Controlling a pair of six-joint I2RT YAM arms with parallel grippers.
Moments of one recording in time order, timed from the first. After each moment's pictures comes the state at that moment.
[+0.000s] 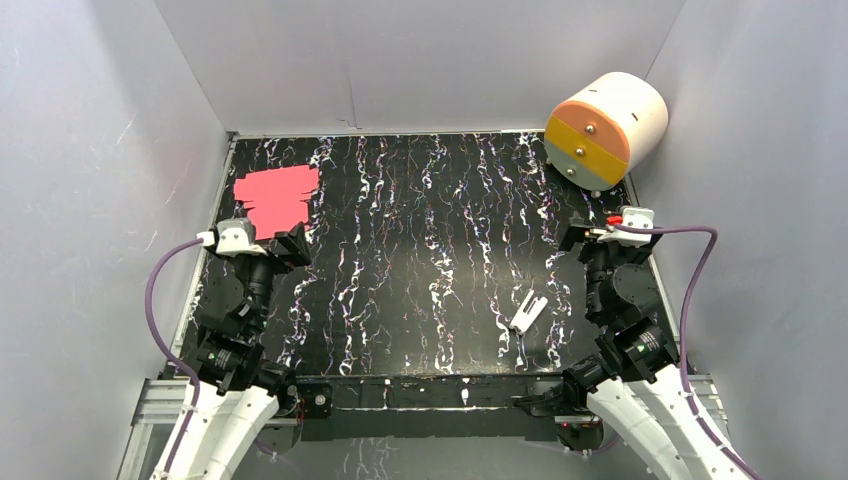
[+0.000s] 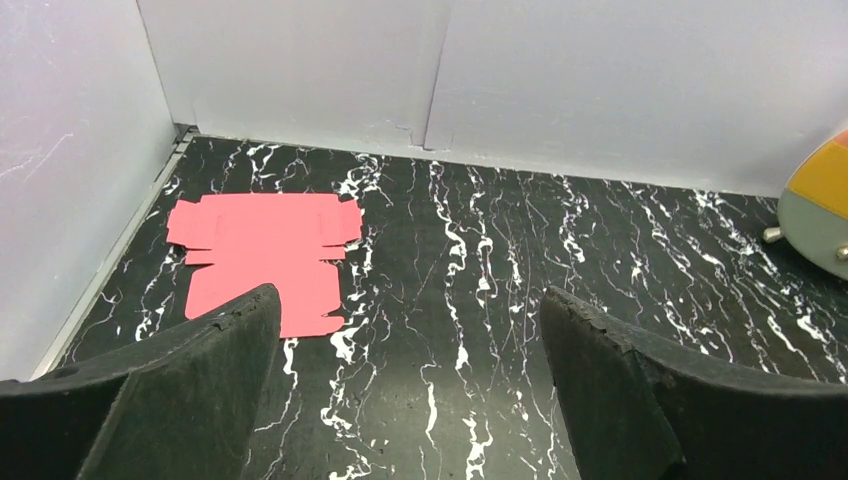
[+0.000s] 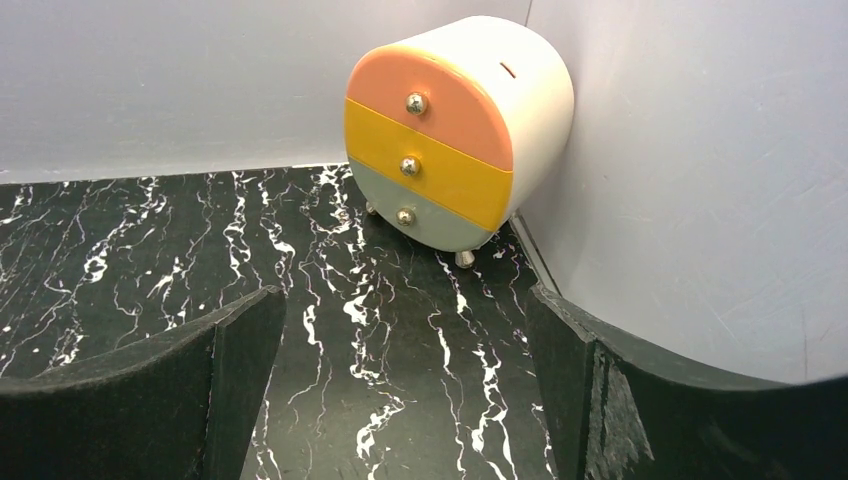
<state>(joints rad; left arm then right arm) -0.32 0.36 0.56 -0.11 -0.32 -0.12 0.53 0.43 0.61 -0.06 0.69 -0.14</state>
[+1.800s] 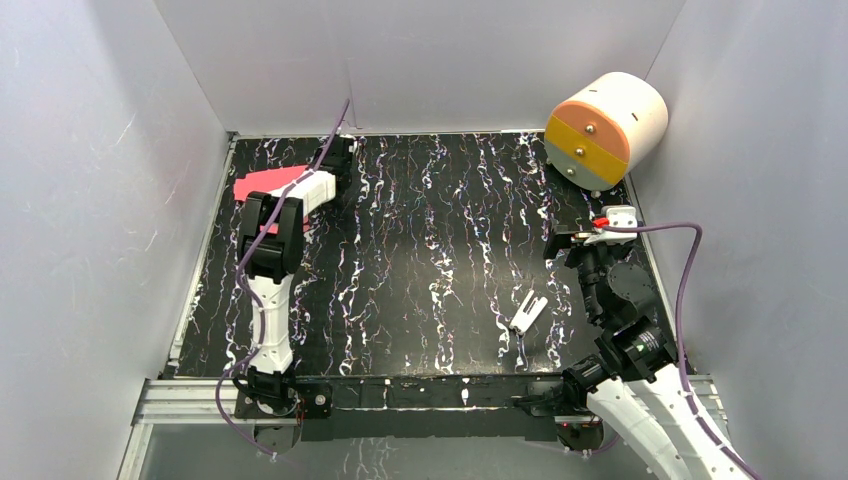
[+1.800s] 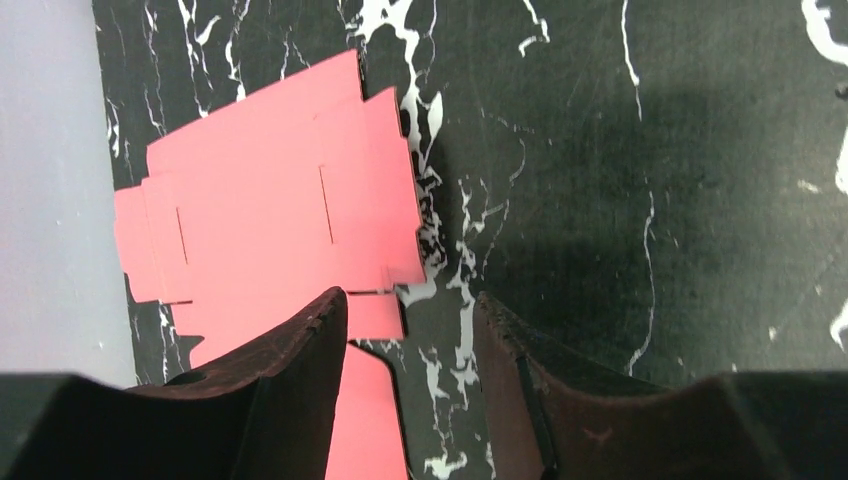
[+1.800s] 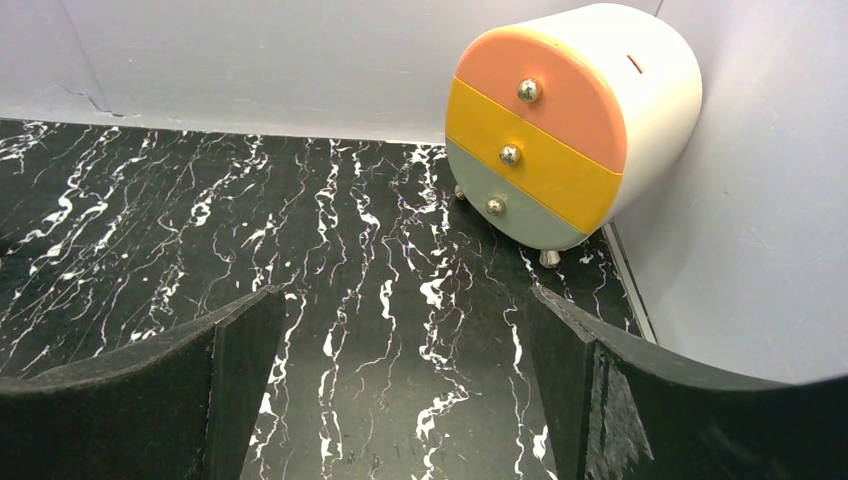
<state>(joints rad) -0.22 2.22 1.62 -0.22 -0.57 0.25 0.53 0.43 0.61 -0.12 0.47 -0.08</state>
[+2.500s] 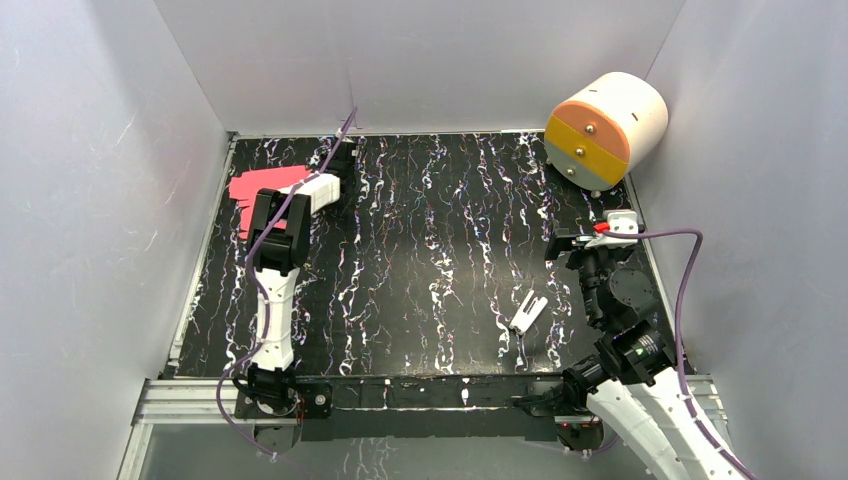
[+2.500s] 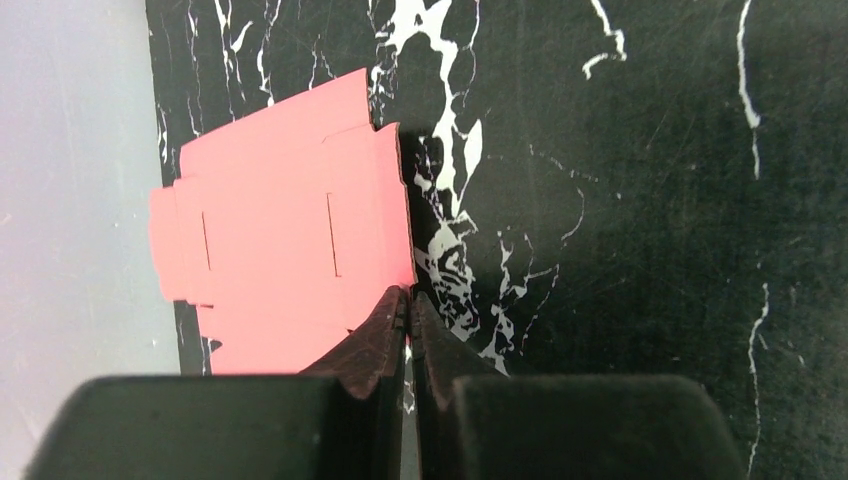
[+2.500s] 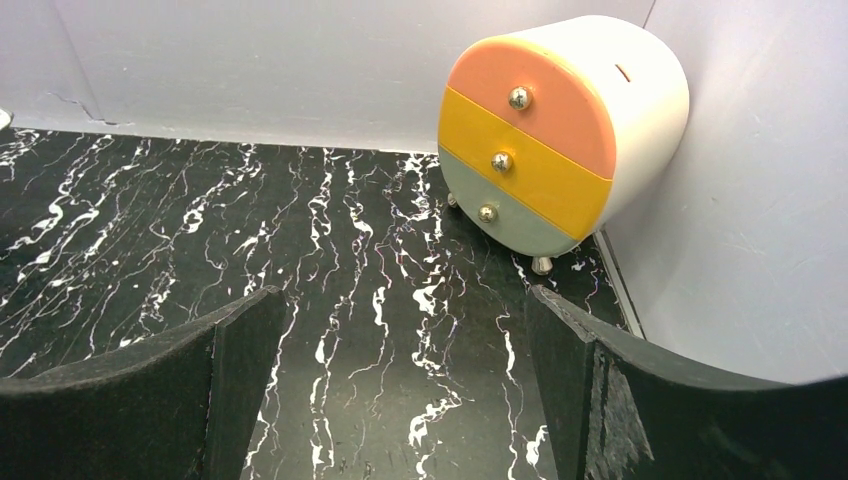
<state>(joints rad) -0.22 2.36 1.71 -0.15 -0.71 0.36 0.53 0.40 0.57 -0.09 0.48 -0.11</state>
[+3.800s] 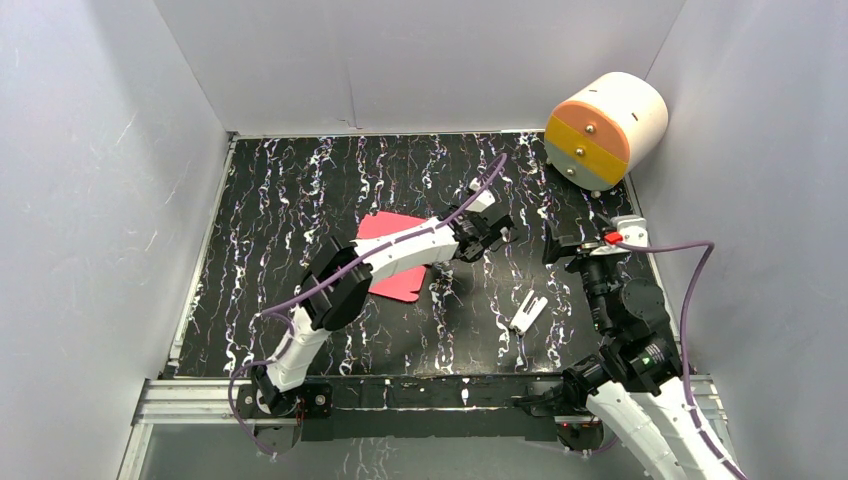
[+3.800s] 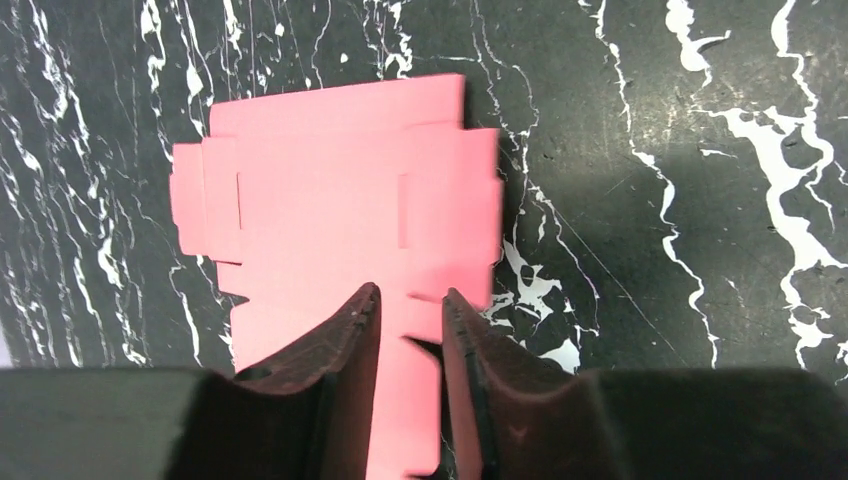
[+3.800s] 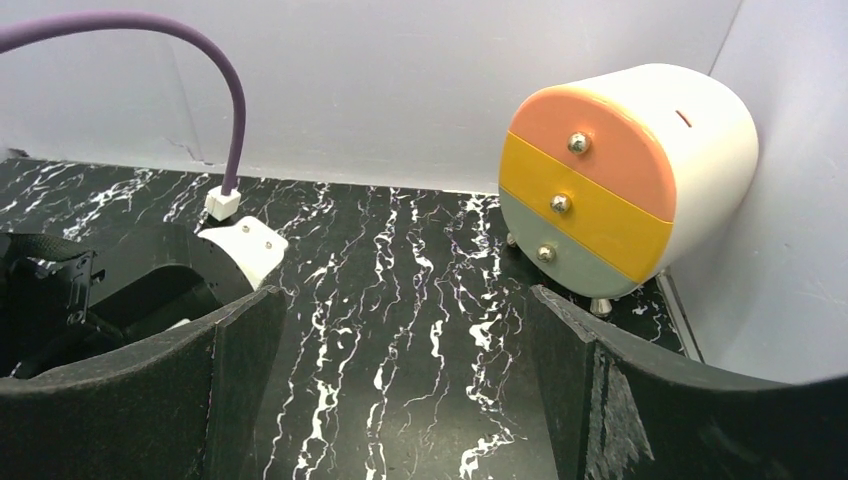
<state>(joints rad) -1.00 2.20 1.85 -0.84 -0.79 -0.37 0.53 0.33 0.57 -0.07 0.37 -0.06</state>
